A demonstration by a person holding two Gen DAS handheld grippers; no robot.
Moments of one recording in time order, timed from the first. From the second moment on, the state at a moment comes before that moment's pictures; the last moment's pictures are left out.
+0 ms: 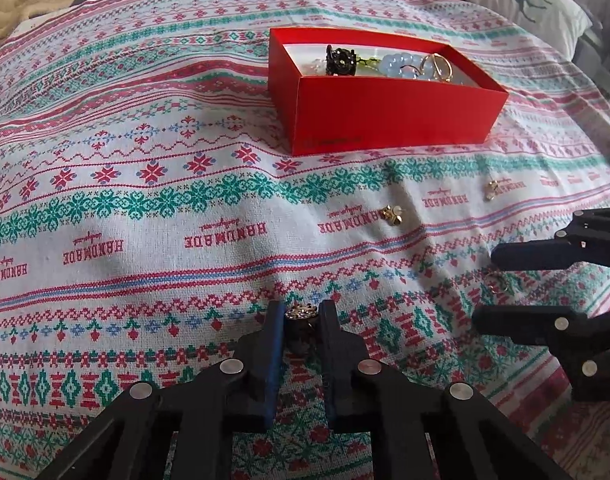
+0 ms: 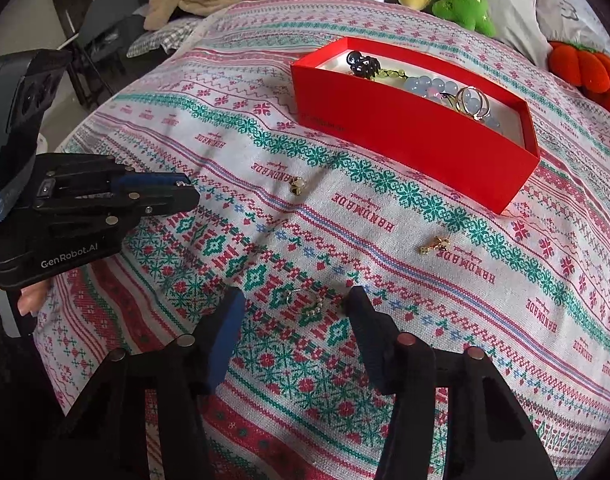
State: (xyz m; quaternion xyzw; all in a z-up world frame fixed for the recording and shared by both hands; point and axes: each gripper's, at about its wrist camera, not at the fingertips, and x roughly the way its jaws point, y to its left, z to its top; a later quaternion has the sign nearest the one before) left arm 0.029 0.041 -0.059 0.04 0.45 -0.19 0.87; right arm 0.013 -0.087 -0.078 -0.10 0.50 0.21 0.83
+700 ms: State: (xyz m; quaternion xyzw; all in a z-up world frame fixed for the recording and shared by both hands) left arm 0.030 0.037 -0.044 0.04 0.45 -0.19 0.87; right arm 0.006 -0.084 -0.071 -0.14 0.49 0.20 0.84
